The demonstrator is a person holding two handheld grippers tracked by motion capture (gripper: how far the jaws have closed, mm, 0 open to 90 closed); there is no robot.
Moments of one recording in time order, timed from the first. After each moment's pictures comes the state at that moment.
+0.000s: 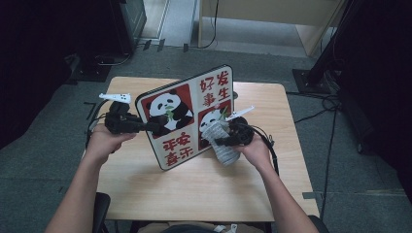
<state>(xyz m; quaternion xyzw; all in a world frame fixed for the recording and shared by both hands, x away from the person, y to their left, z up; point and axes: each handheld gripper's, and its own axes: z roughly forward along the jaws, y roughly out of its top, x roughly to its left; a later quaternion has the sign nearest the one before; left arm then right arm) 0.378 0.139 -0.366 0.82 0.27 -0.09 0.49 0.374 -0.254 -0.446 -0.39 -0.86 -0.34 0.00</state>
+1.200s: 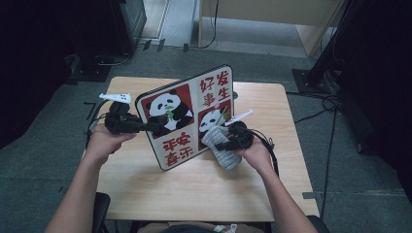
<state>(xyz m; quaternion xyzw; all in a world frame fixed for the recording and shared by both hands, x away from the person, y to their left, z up) 0.377 0.138 -0.366 0.82 0.28 -0.09 0.49 0.368 -0.254 -0.455 -0.38 -0.86 -0.33 0.02</state>
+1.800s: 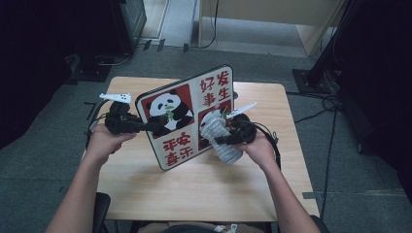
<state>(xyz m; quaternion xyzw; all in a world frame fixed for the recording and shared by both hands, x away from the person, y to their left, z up) 0.377 0.138 -0.366 0.82 0.28 -0.09 0.49 0.365 -0.252 -0.412 -0.37 -0.86 -0.35 0.01</state>
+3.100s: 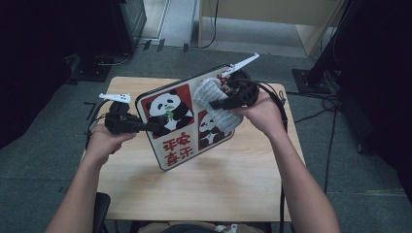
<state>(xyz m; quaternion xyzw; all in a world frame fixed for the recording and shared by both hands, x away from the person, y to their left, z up) 0.377 0.138 -0.366 0.82 0.28 -0.10 0.49 0.384 -0.225 -0.267 -0.32 -0.87 -0.36 -0.06</state>
